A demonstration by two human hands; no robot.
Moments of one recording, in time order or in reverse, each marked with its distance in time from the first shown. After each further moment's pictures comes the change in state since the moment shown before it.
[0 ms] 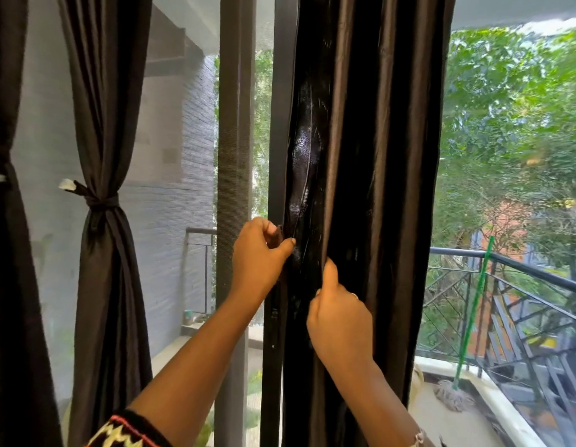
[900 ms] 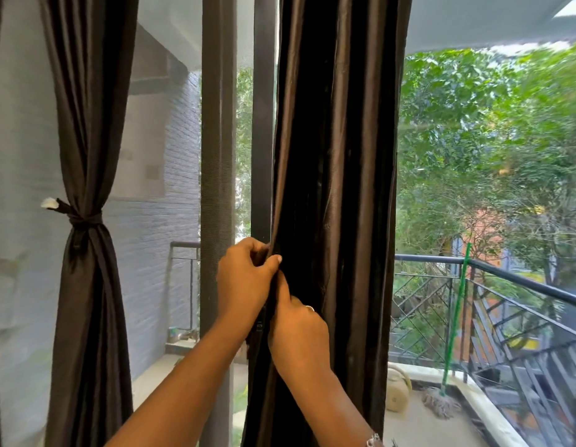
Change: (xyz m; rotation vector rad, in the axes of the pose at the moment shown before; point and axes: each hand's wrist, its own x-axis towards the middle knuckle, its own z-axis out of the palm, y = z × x) left_hand -0.017 0.017 0.000 -0.031 0.026 0.010; right_hand -0.006 -0.022 0.001 0.060 -0.160 -0.098
